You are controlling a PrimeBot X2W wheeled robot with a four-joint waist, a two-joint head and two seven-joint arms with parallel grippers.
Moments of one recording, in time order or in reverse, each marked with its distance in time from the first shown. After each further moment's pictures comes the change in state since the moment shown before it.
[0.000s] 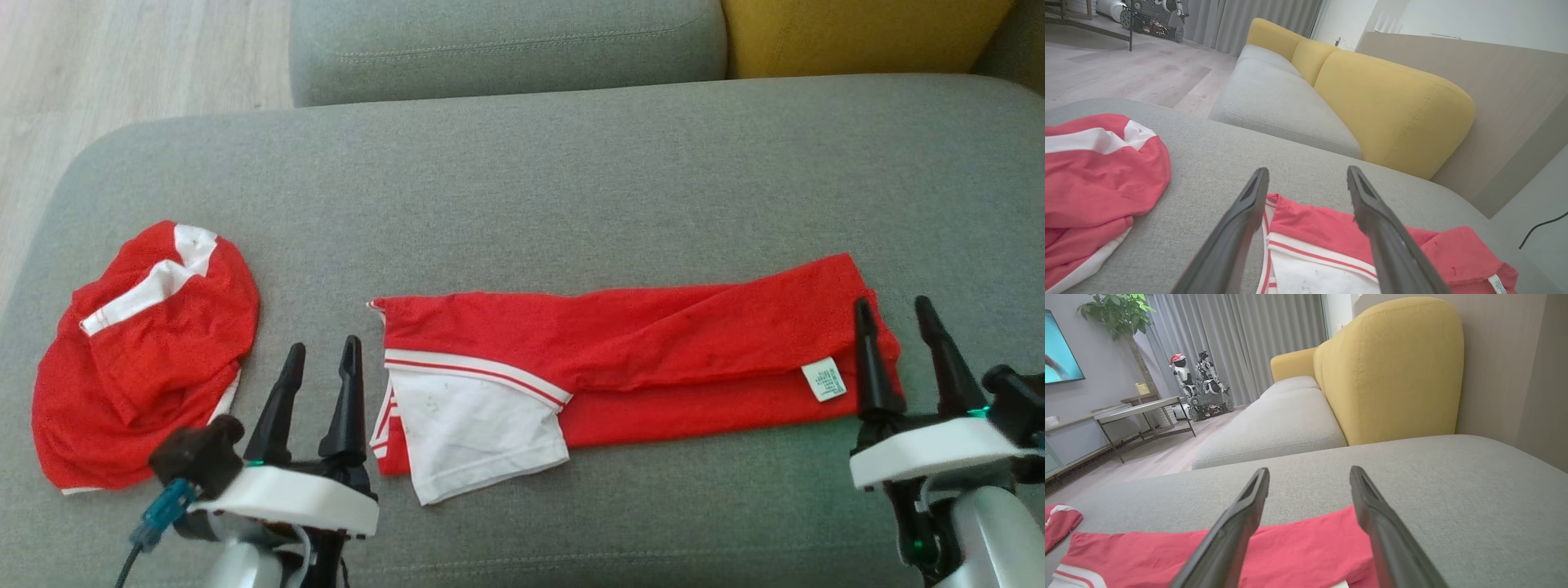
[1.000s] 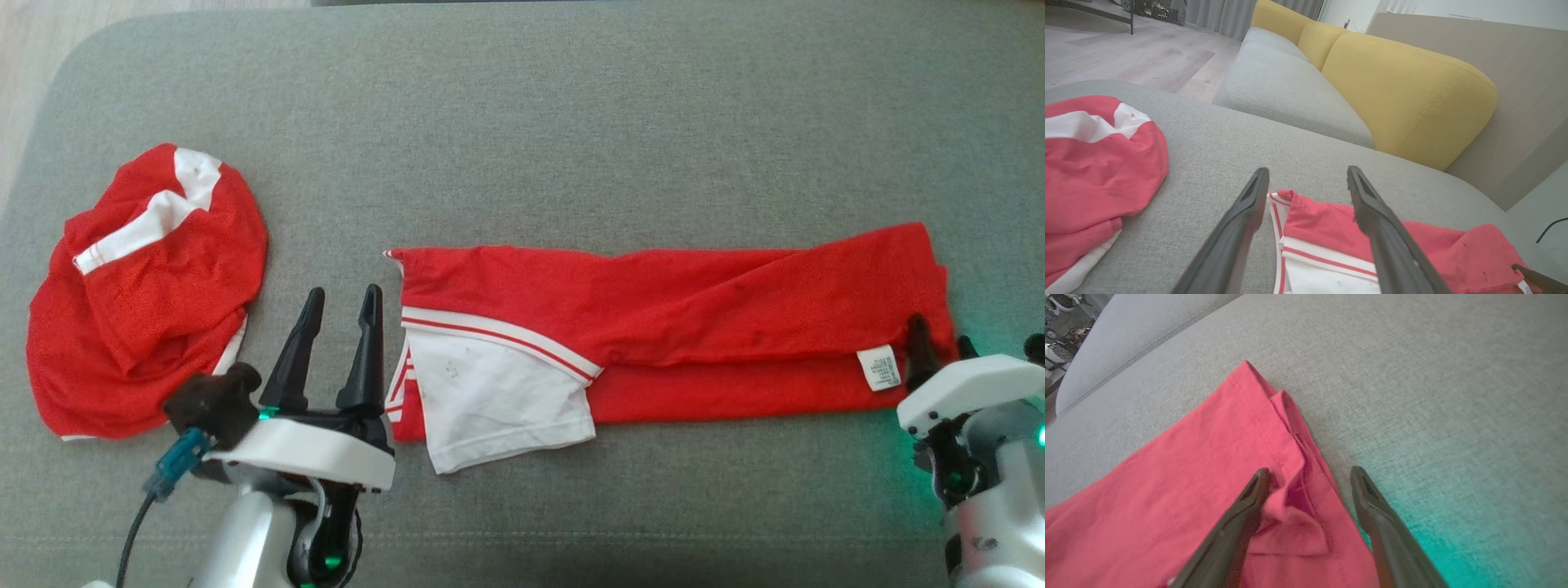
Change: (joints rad) left arm -0.107 -0.012 -0.018 0.026 0.028 -0.031 0.000; right arm -0.300 0.049 -0.328 0.517 0.002 0.000 0.285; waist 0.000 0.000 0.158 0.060
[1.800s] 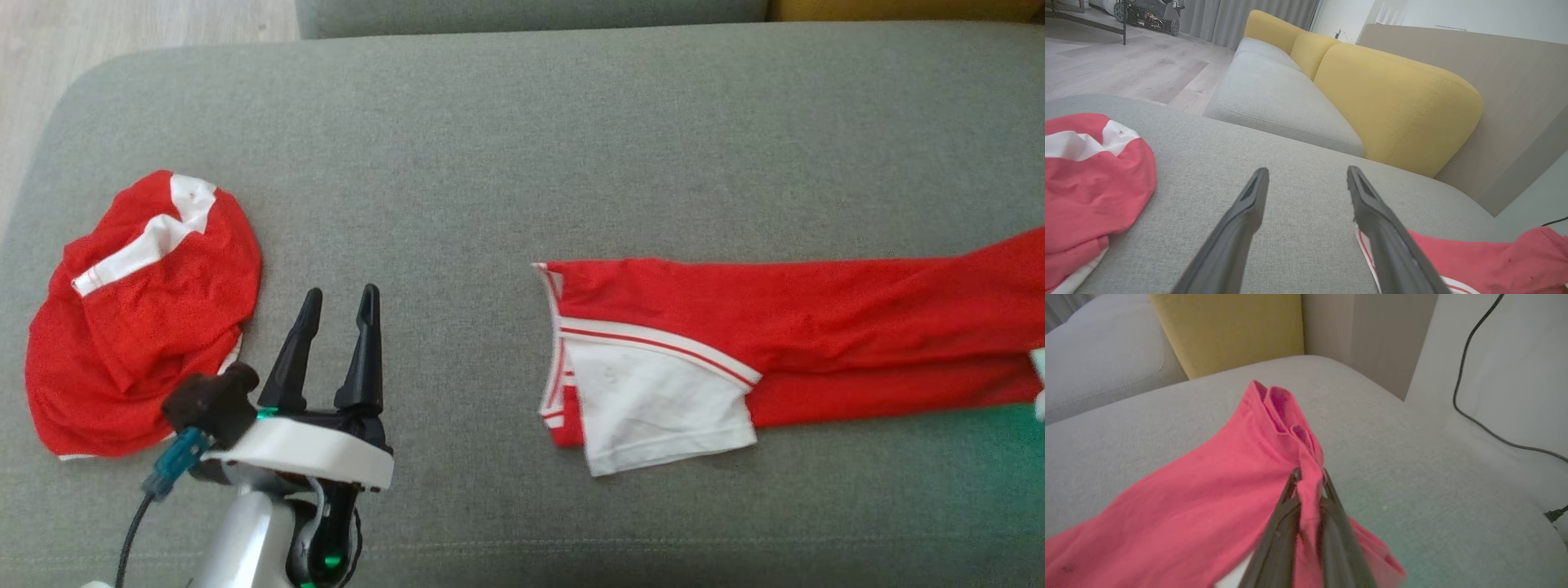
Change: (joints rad) left arm -0.002 0.000 0.000 0.004 -0.008 0.008 0.000; right arm -0.048 -0.162 -0.154 0.095 -0.215 0.000 -0.141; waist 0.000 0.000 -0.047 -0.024
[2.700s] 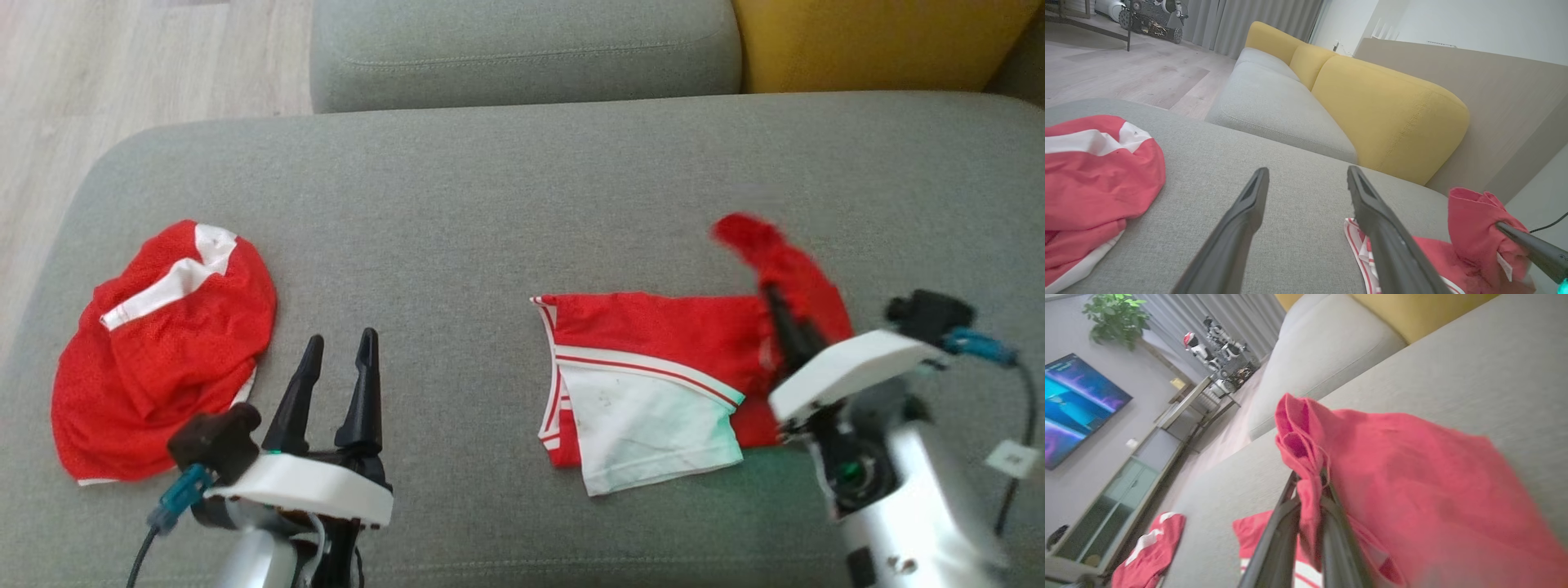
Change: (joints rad) left arm 0.070 0.000 0.000 0.016 -0.035 0.008 0.000; right arm 0.138 0.245 0.478 -0.430 0.520 0.000 0.254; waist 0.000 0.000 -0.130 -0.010
